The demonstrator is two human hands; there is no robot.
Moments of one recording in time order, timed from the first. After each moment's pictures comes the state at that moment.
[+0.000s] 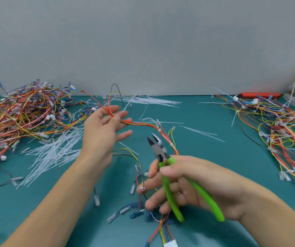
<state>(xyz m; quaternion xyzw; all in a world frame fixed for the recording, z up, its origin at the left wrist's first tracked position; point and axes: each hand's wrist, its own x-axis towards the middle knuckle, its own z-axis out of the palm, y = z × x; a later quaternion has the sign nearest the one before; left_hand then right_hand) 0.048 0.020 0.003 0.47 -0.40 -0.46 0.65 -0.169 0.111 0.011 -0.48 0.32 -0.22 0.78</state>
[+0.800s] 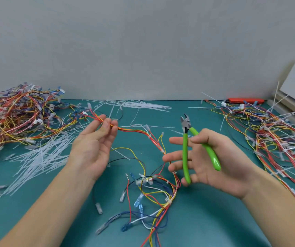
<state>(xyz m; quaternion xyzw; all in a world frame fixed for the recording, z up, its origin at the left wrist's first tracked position) 0.049 0.024 -0.002 0.33 -0.20 -0.61 0.69 -0.219 0.080 0.018 -0.37 0.41 -0.36 0.75</state>
